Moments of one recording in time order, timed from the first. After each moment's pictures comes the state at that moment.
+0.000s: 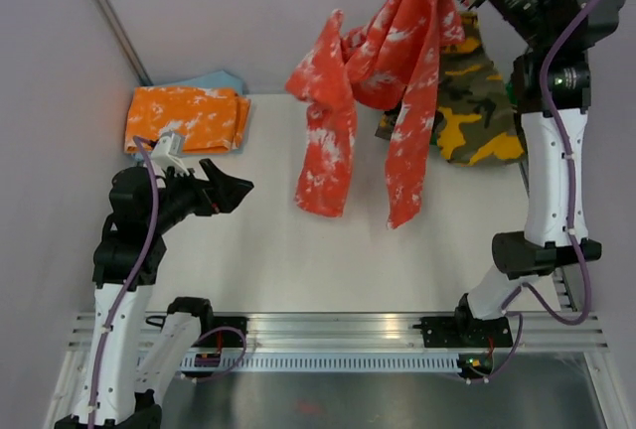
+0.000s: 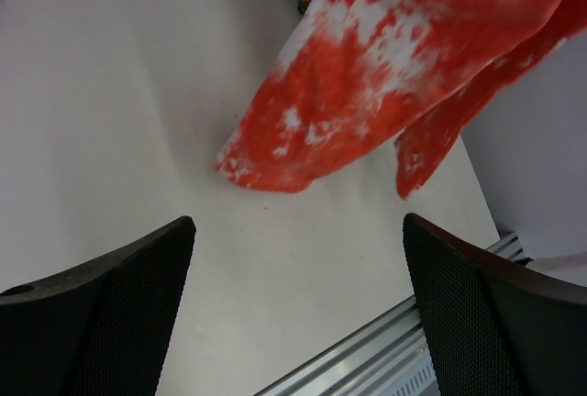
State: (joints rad) left arm -0.08 0.68 1.00 -0.64 0.47 -0.45; right arm 0.05 1.73 2.41 -0.09 -0.66 0.92
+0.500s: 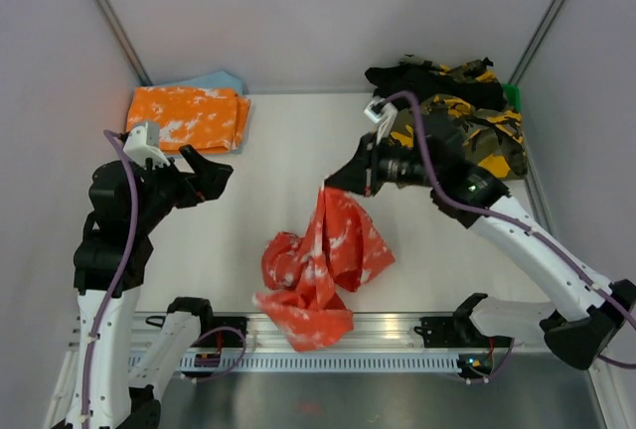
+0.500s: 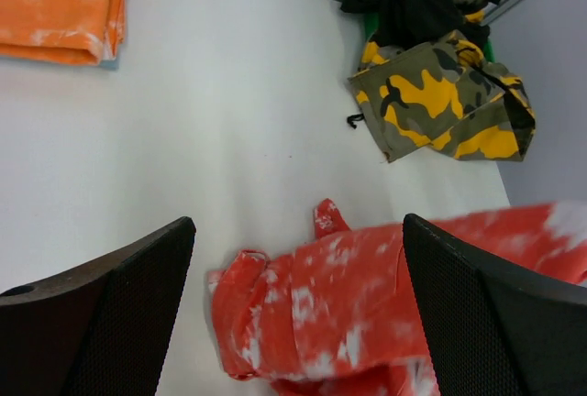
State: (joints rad) left arm -0.08 0.73 1.20 -0.76 0.26 -0.44; right arm 0.60 1.17 1.34 -0.28 -0.64 0.58
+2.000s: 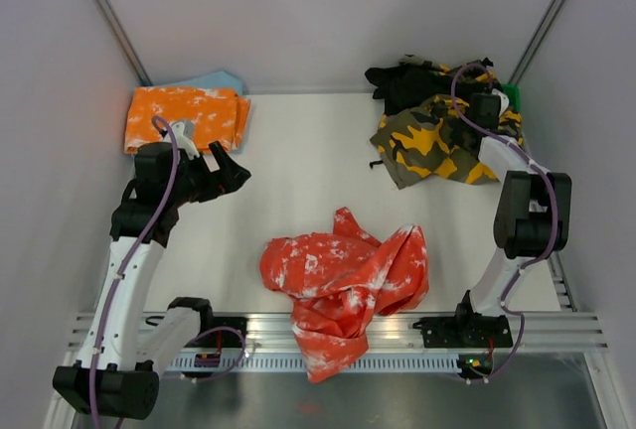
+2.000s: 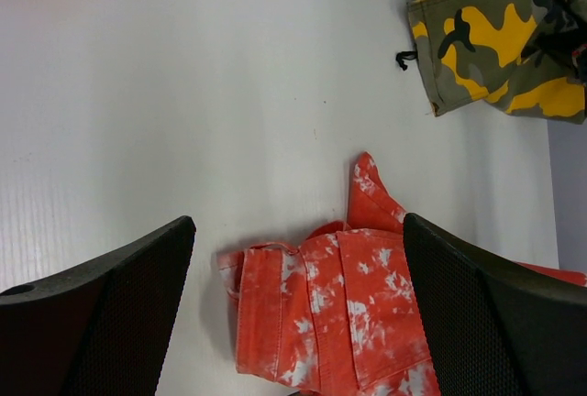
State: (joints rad) left arm -0.08 0.90 1.02 -0.65 0.29 -0.44; right arm -0.08 1.84 1.29 -0.16 0.13 0.45
